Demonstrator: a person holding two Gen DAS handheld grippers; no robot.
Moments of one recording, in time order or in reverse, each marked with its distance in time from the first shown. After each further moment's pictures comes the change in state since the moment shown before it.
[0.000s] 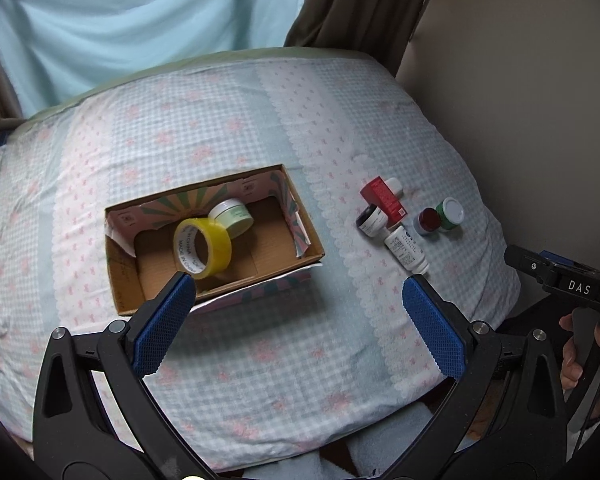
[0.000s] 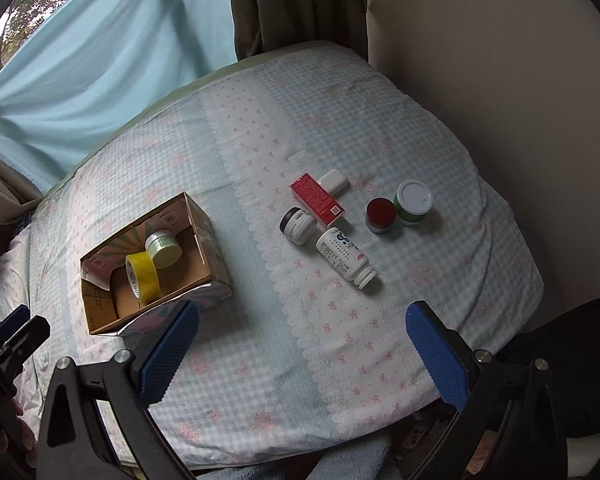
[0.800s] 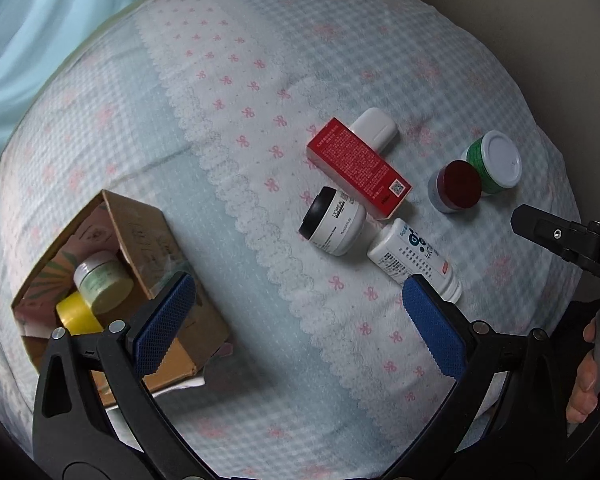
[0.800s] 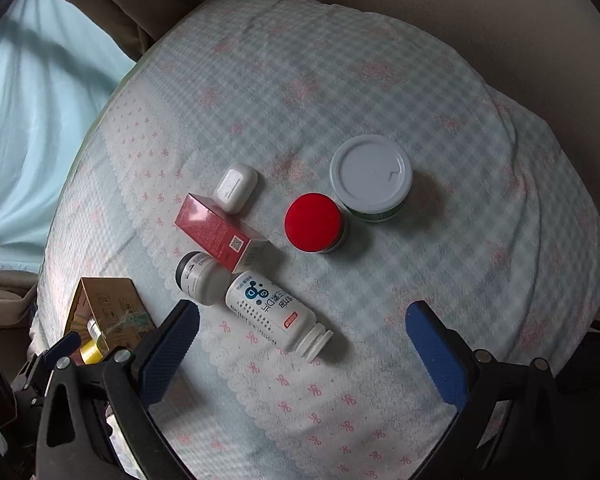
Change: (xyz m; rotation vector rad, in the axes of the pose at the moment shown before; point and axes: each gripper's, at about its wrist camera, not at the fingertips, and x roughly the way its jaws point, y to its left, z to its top) left arm 0.276 -0.145 0.053 0.264 0.325 0.110; right arm 0.193 -0.144 0.063 0.378 0.171 0.126
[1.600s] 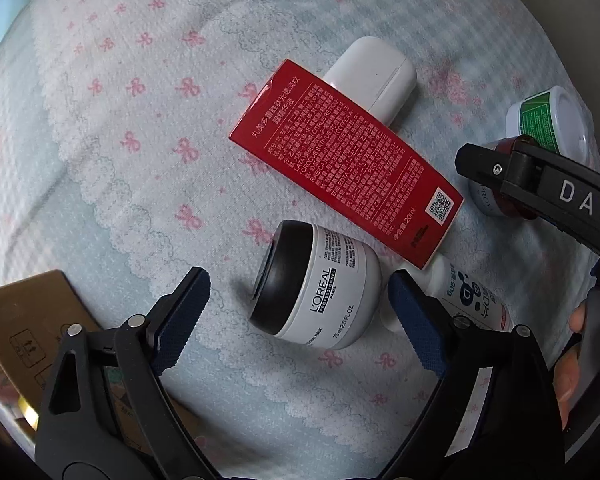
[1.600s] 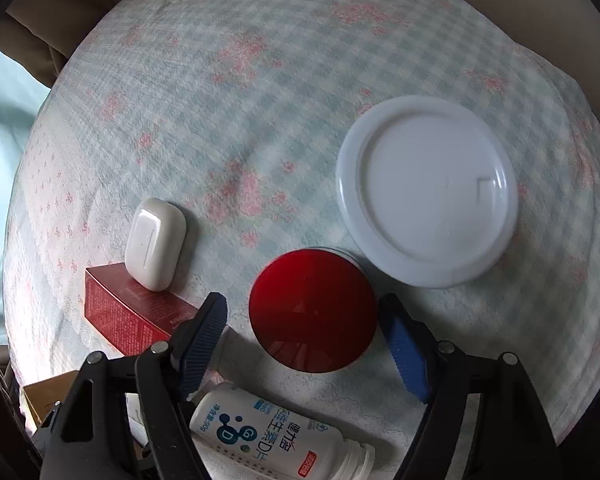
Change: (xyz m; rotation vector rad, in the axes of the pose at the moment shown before) left arm 0.126 -0.021 0.039 0.128 0.176 -0.079; right arm 0.116 0.011 0.041 0.137 0.000 -0.177
